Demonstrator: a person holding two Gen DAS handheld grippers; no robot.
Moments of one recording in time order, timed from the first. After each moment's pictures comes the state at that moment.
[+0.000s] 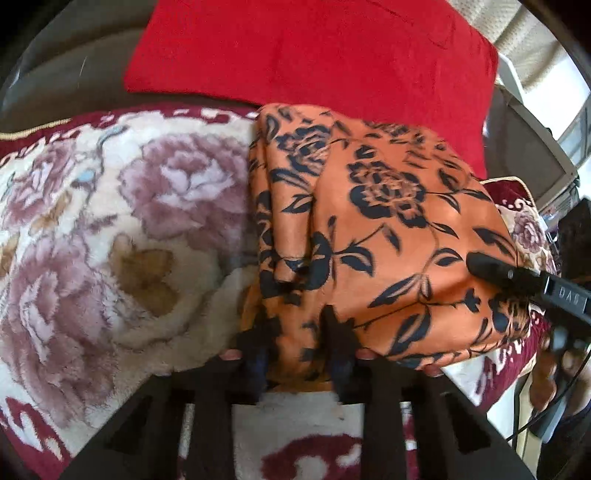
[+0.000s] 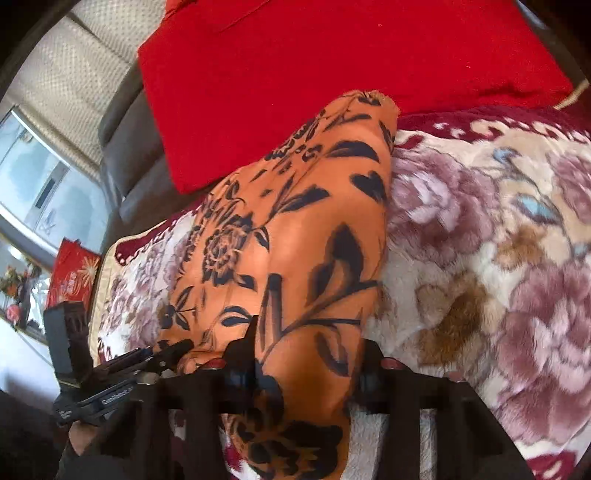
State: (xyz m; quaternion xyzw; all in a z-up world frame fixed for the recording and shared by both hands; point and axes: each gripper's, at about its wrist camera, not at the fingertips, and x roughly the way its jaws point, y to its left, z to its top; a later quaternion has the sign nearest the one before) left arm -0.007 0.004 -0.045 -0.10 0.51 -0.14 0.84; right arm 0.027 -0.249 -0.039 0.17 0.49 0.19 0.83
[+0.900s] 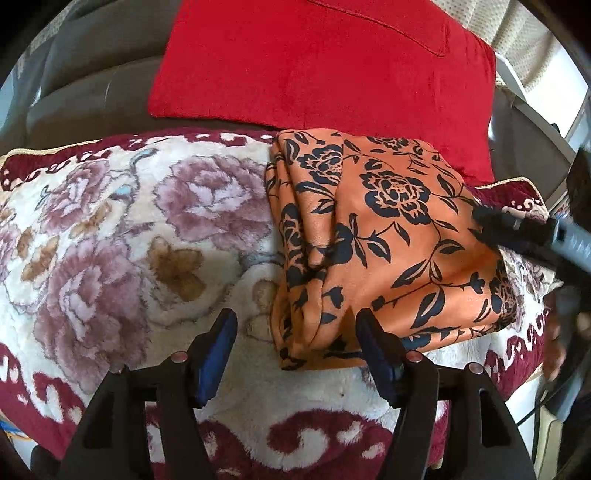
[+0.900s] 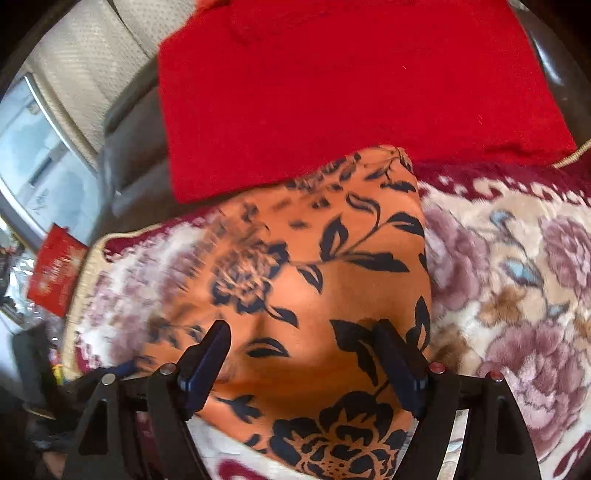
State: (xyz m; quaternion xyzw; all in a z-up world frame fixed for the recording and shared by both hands) left arm -0.028 0.018 -0.031 -0.07 0.49 -0.11 0.86; right arm 0.038 -0.241 -0.010 0.12 0.45 0.17 0.87
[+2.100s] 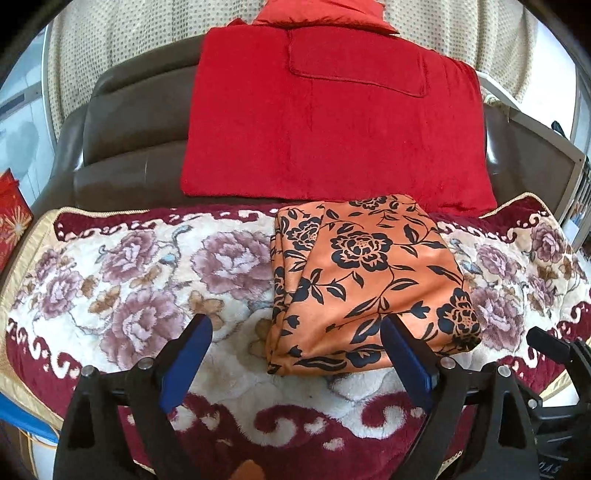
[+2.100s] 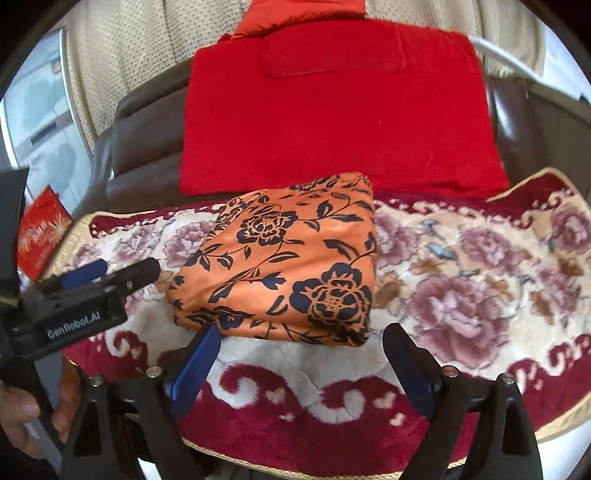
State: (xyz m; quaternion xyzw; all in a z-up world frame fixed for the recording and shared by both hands) left arm -0.082 -0.026 0.047 -0.01 0.39 -0.03 0.92; right arm -0.113 -0.228 0.022 0.02 0.39 0.08 0.92
